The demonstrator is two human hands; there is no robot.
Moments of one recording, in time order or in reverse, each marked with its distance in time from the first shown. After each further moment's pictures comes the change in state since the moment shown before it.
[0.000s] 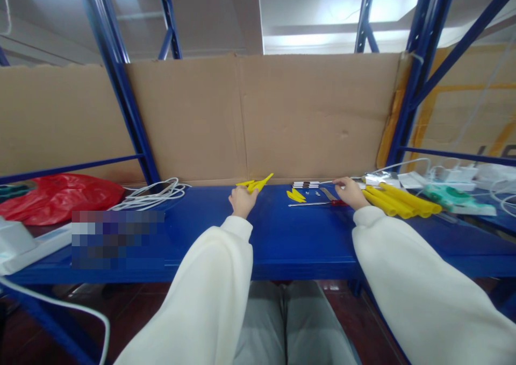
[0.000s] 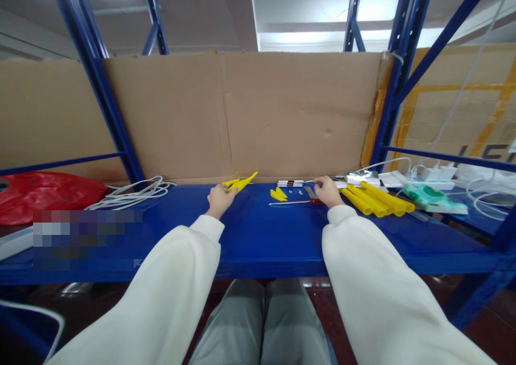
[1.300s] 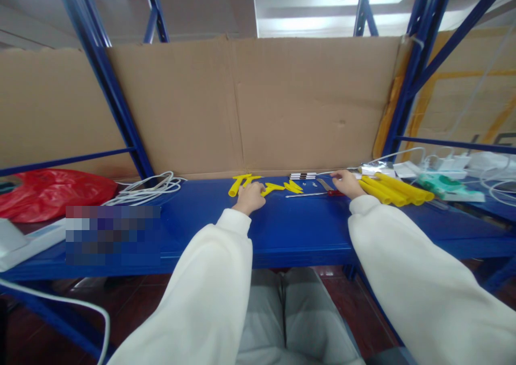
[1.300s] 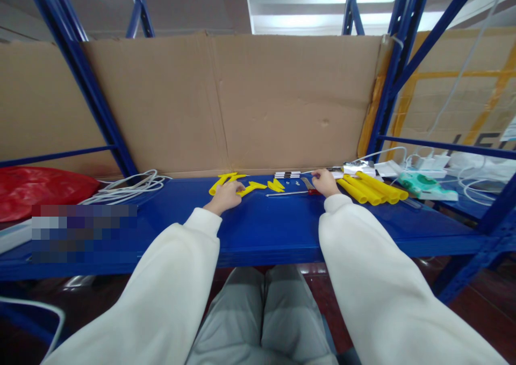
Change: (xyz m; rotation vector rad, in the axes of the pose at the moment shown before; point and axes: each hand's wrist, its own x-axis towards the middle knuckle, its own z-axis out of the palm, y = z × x) left_hand -0.022 0.022 -0.010 0.077 -0.271 0.341; right_hand -0.002 -0.003 -0.002 -0.028 -0.074 0.136
